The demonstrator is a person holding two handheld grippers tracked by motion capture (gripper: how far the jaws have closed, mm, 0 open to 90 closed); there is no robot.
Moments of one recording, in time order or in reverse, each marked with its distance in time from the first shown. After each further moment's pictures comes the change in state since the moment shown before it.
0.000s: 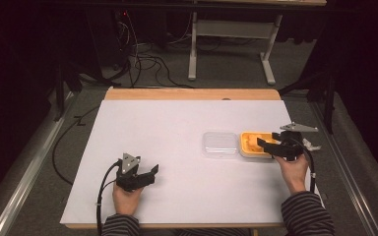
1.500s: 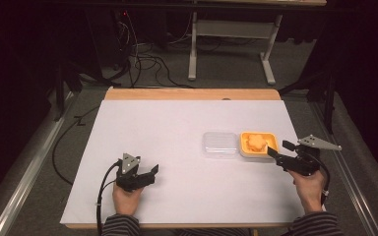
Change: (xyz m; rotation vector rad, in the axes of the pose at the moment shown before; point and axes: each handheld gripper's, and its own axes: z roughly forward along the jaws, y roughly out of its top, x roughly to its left) left arm 0.000 0.000 0.000 -0.003 0.000 0.001; right arm 0.003 -0.028 -0.051 -0.120 0.043 0.007
